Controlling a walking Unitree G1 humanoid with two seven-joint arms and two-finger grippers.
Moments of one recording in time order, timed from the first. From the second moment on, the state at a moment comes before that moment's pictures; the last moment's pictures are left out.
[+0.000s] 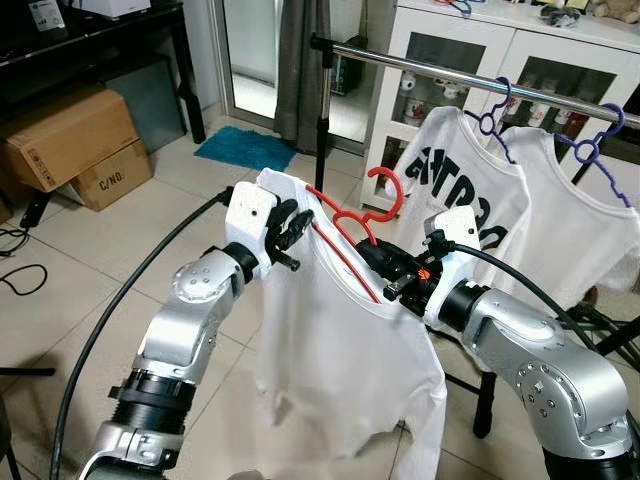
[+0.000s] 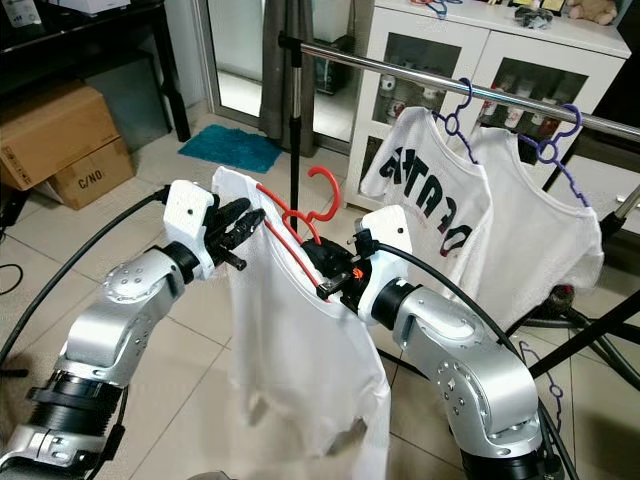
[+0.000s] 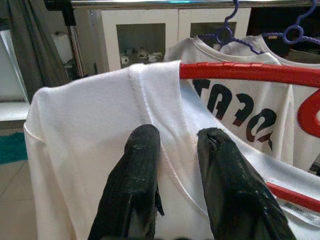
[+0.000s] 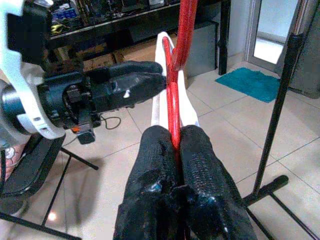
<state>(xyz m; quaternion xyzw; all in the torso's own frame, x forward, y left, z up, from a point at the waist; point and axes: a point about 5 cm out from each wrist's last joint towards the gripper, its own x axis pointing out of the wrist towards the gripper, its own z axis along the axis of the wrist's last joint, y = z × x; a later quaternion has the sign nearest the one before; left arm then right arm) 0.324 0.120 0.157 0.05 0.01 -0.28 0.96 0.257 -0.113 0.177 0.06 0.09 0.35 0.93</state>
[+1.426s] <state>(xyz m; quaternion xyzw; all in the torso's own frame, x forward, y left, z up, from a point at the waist) 0.338 0.112 0.155 0.07 0.00 -0.34 0.94 0.257 -0.112 0.177 0.06 0.08 0.35 0.93</state>
